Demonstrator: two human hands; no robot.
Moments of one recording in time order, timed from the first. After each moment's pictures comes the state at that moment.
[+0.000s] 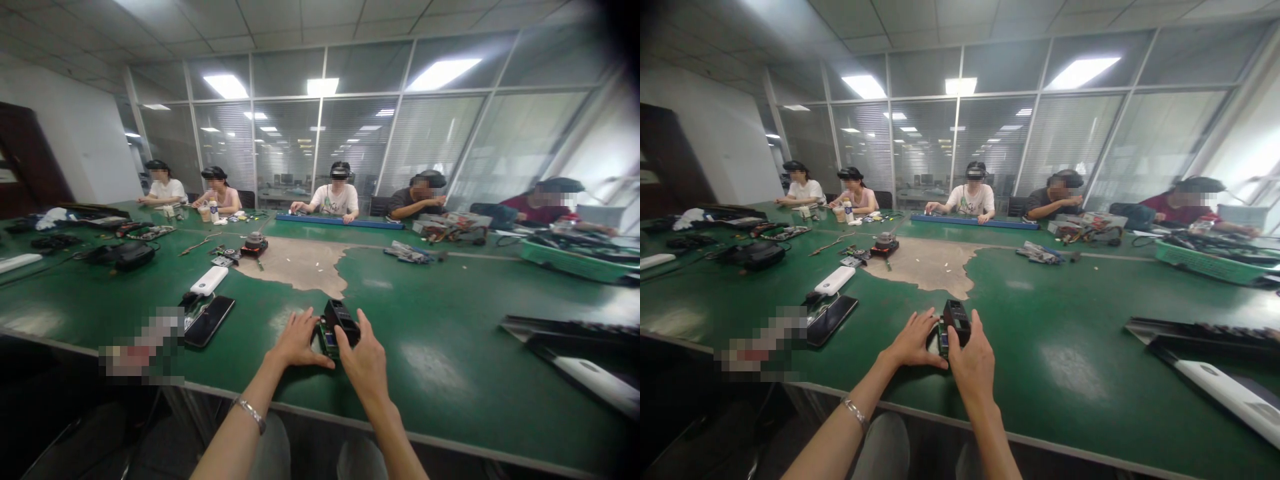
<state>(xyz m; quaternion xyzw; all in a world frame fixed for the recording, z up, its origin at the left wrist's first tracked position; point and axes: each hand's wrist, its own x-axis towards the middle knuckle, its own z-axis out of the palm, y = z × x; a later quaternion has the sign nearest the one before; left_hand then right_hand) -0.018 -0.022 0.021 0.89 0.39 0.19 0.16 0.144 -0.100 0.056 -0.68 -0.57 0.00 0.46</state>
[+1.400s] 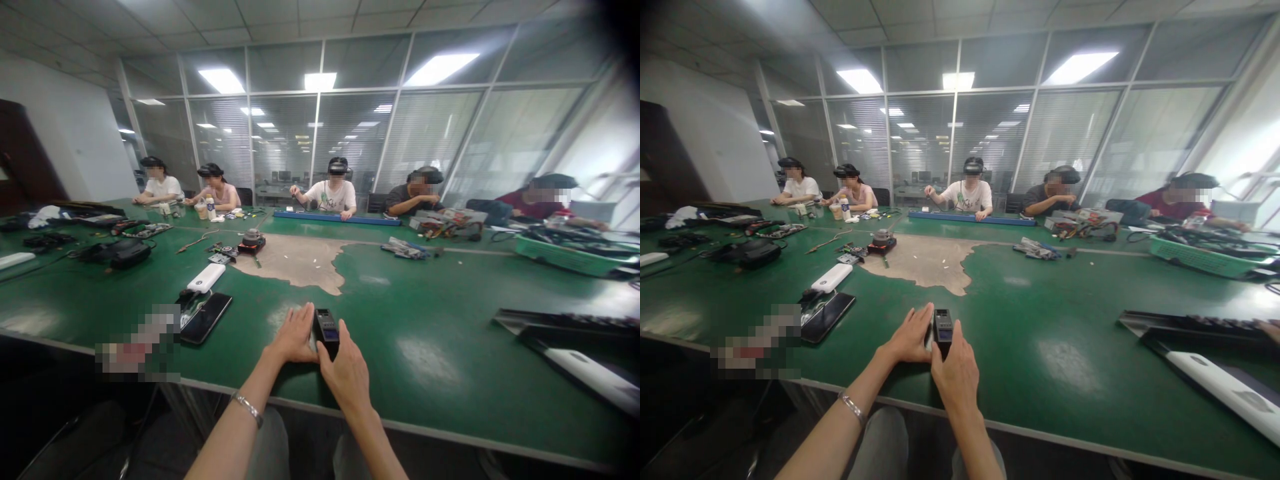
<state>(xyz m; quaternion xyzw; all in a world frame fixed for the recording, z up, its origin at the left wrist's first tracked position) -0.017 -0.020 0.014 0.90 0.38 0.17 0.13 0.124 -0.110 0.011 -0.69 -0.62 -0.03 0.39</state>
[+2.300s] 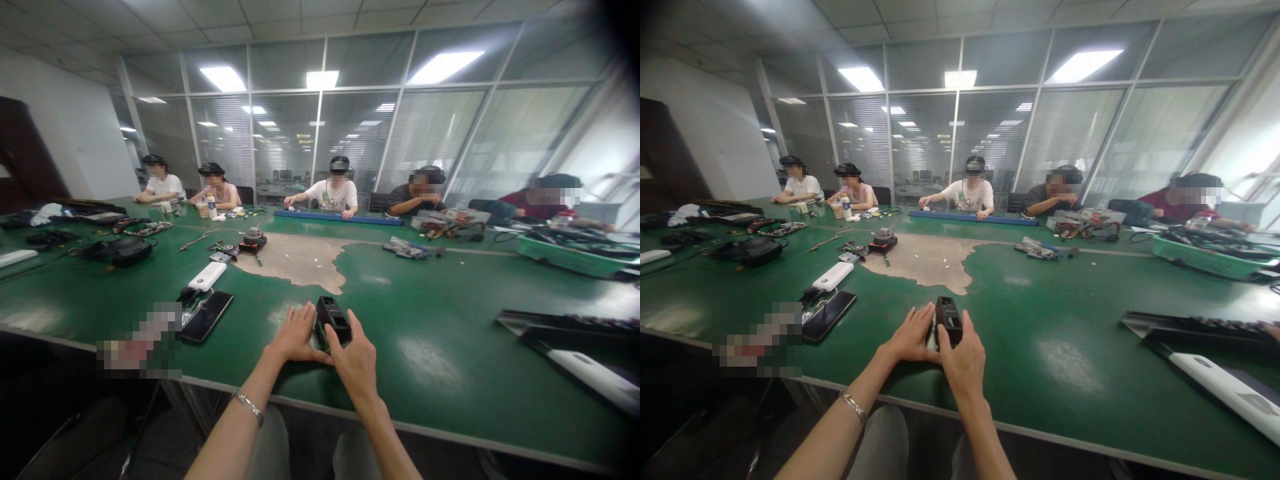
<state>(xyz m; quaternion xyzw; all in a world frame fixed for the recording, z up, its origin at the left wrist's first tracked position) -0.018 -0.021 0.017 0.90 0.38 0.15 0.12 0.132 -0.102 0.041 -0.69 -0.57 0.00 0.45</state>
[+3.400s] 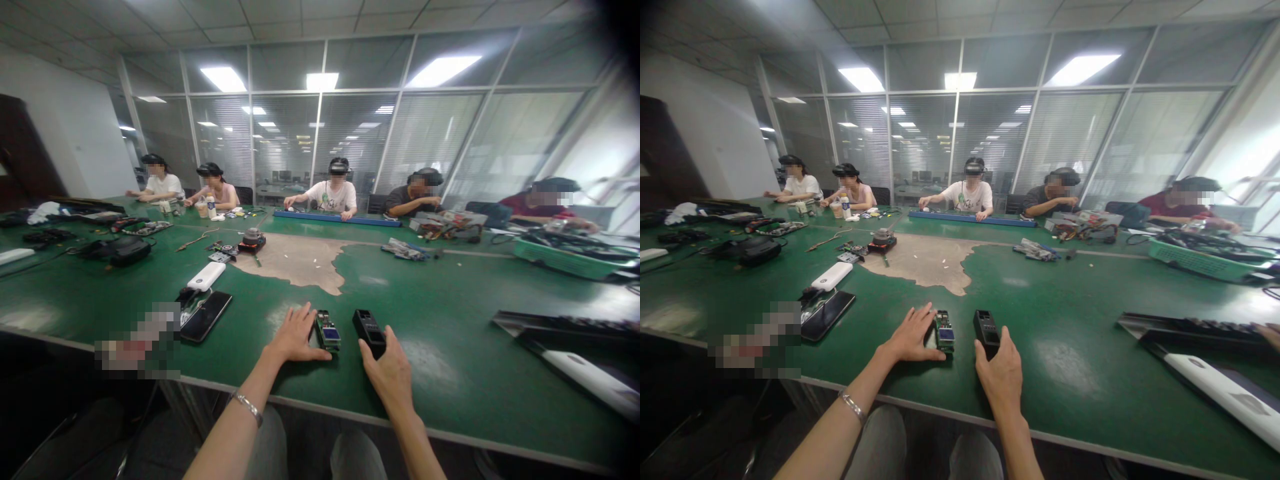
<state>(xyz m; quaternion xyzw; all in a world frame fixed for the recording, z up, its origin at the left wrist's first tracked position) -0.019 -0.025 0.023 0.90 0.39 0.16 0.12 0.219 -0.098 -0.012 -0.74 -0.53 -0.09 0.41</state>
